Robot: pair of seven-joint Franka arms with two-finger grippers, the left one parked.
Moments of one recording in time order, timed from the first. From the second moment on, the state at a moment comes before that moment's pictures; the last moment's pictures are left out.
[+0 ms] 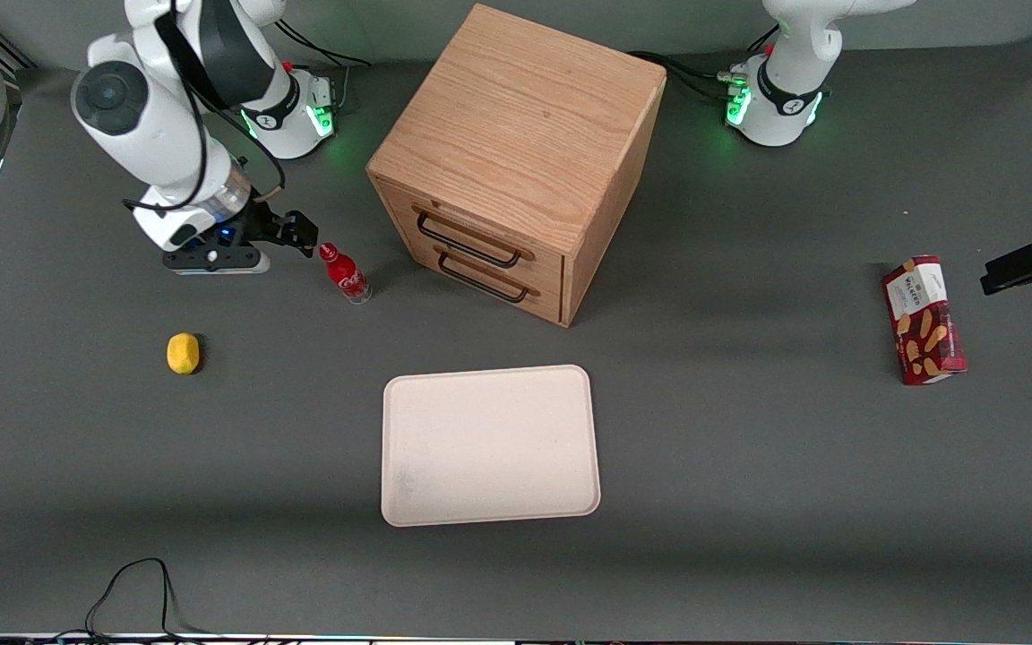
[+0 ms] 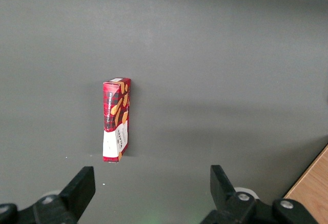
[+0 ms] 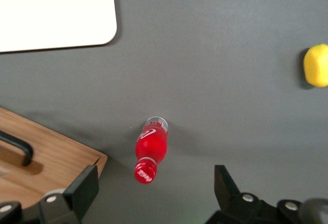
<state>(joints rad) 0.27 -0.19 0.06 -2.29 0.02 2.06 0.35</state>
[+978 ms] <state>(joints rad) 0.28 -0.14 0.11 -2.52 0.05 2.34 0.35</state>
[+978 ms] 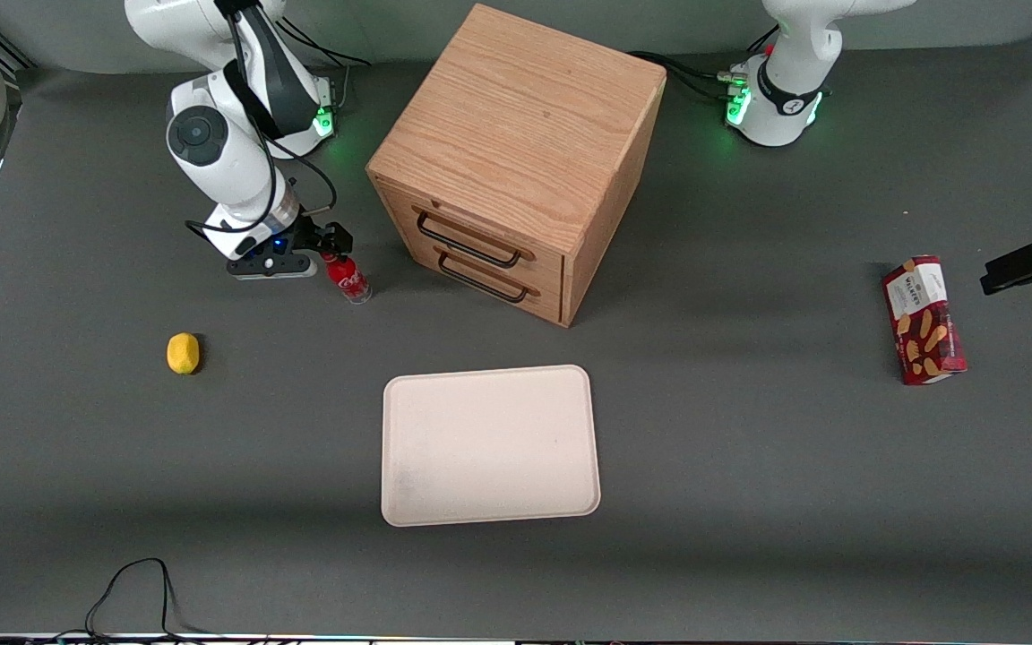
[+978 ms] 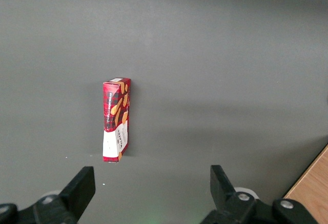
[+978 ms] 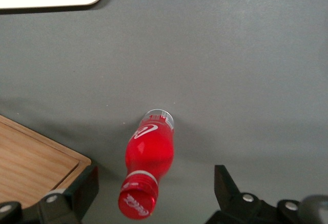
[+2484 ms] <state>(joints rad) 0.30 -0.10 0.12 -2.49 0.05 2.31 0.35</state>
